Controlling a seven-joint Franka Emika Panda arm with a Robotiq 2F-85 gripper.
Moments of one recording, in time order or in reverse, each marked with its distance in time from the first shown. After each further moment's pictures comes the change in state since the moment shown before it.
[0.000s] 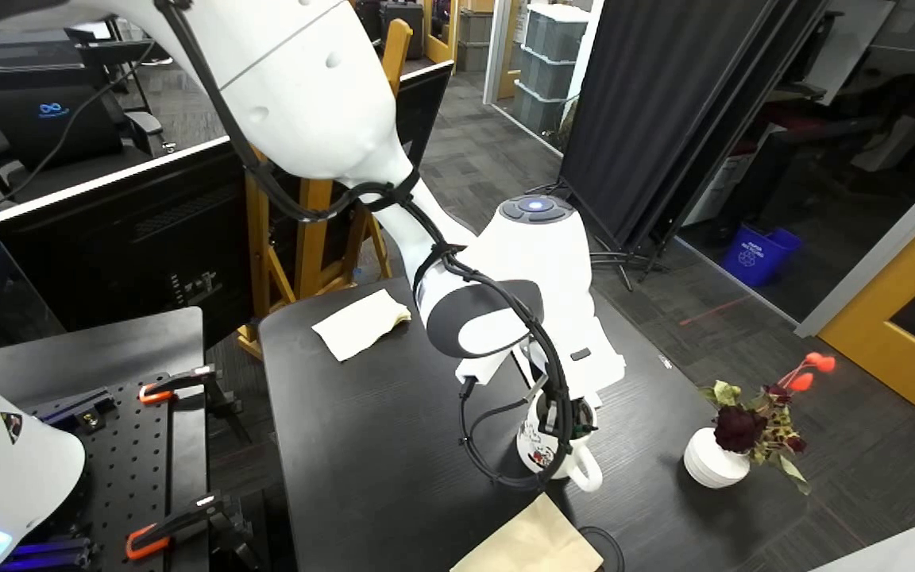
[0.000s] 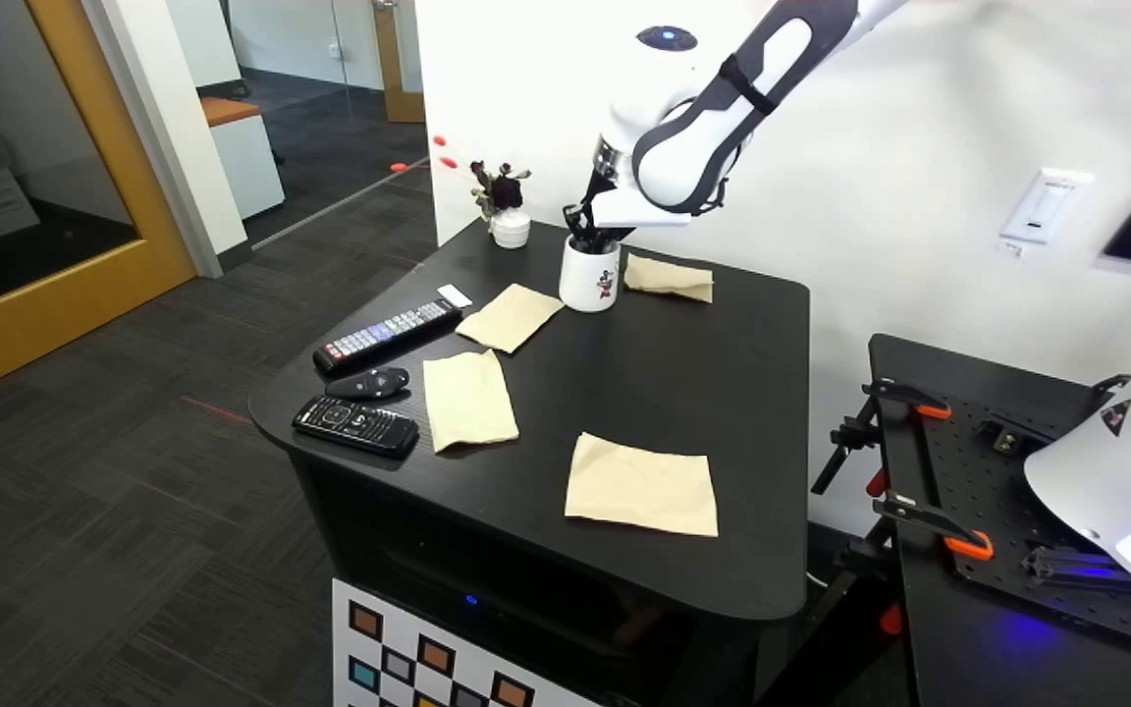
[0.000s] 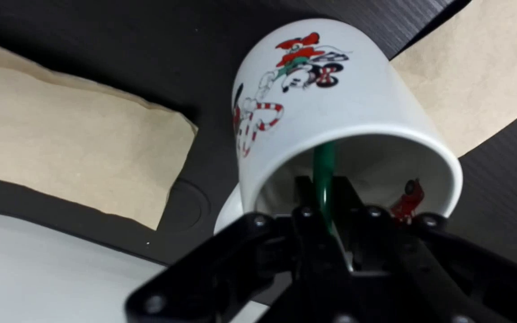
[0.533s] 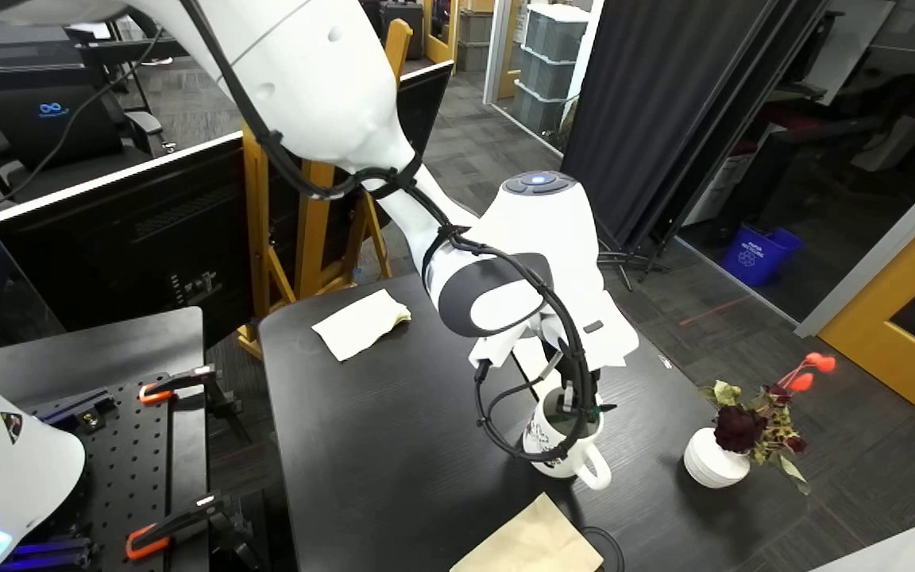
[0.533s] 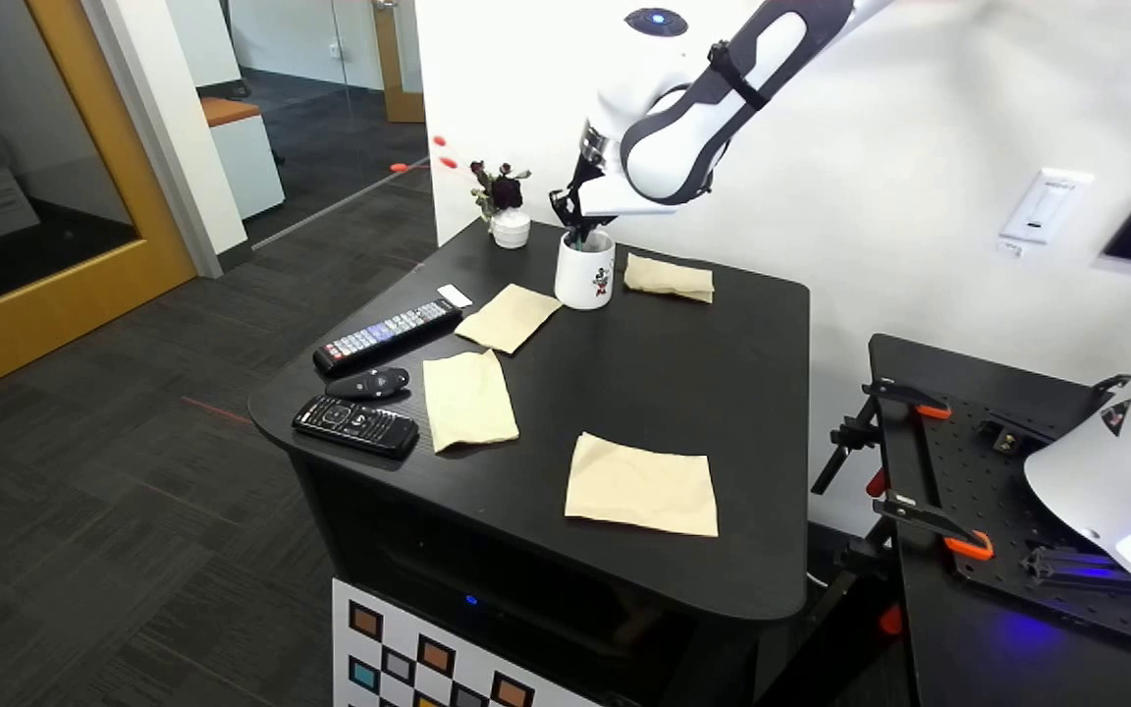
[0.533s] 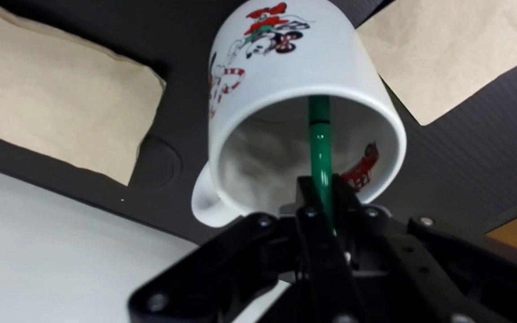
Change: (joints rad) arm 0.087 0.006 -0.075 0.040 0.000 0.001 0.000
